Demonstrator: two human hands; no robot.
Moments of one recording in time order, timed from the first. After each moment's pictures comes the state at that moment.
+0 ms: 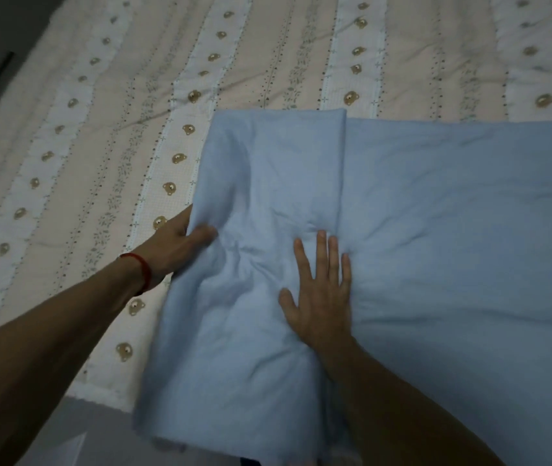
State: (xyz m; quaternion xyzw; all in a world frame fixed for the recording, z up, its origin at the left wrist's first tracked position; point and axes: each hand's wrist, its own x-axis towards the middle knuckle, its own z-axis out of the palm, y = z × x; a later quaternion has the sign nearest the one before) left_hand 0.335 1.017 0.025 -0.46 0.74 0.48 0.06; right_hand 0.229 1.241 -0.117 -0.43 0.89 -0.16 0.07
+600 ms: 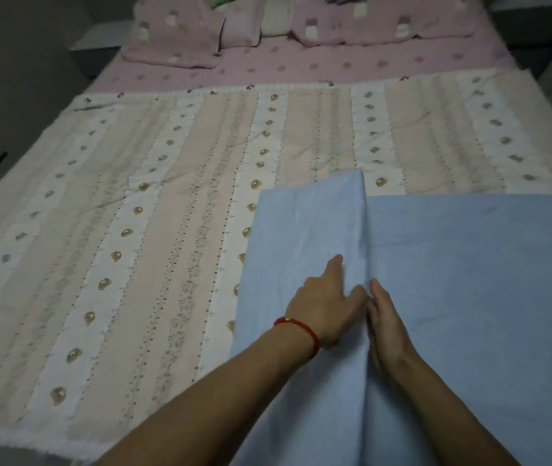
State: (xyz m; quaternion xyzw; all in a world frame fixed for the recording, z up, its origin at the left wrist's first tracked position) left_hand 0.119 1.338 0.104 -0.30 0.86 0.40 0.11; right_hand 0.064 1.449 0.036 0.06 0.58 -0.68 0.45
